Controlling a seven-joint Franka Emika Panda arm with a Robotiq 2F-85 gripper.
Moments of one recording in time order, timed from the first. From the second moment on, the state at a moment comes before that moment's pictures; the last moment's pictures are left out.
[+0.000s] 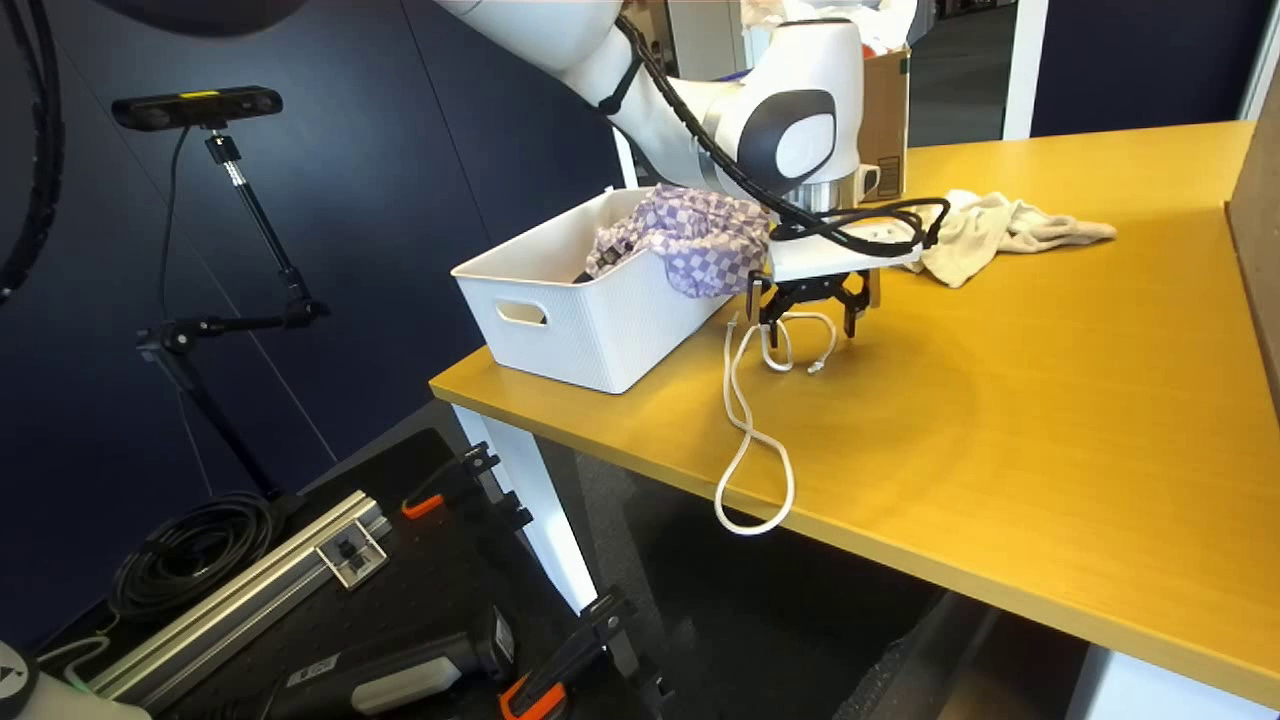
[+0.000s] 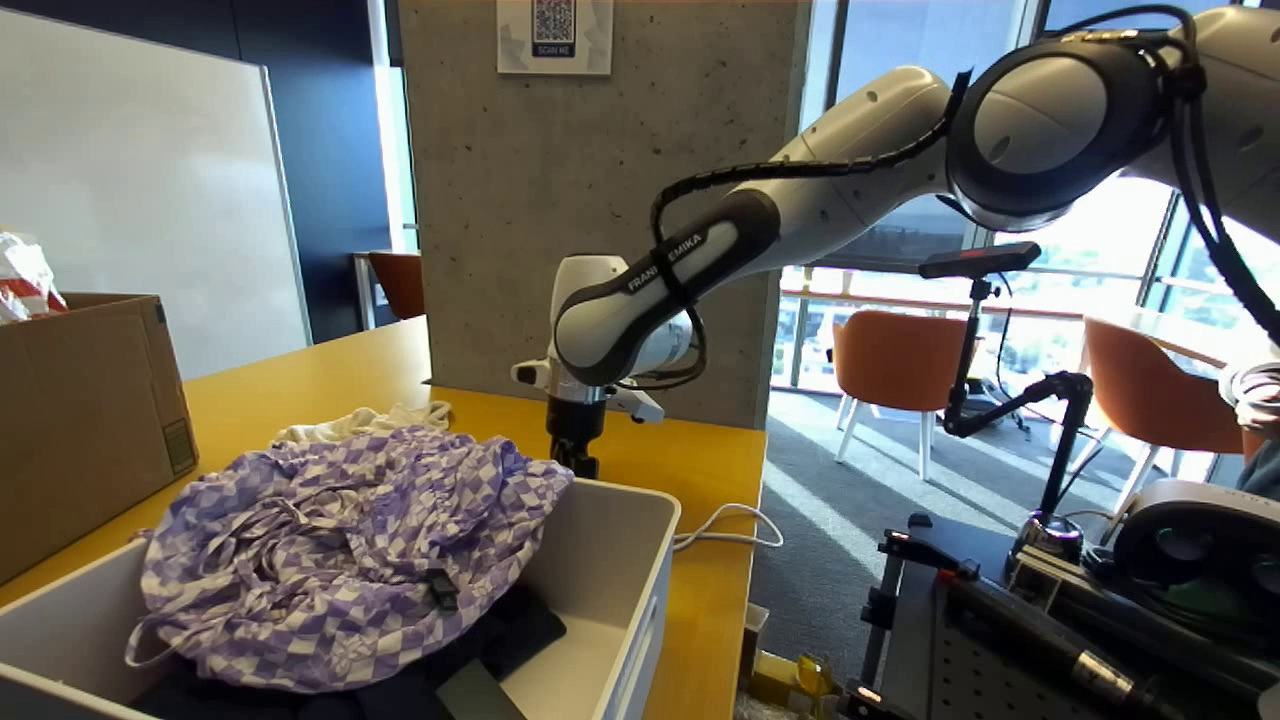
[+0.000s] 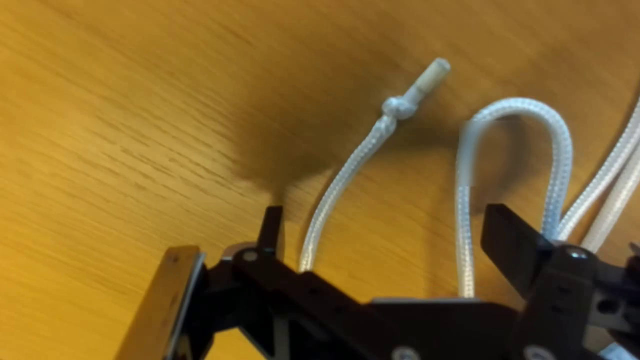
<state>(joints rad) -0.10 1.06 0.17 -1.24 -0.06 2.34 -0.91</state>
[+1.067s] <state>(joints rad) -0.17 1.10 0.24 -1.18 0.05 2.26 -1.03</state>
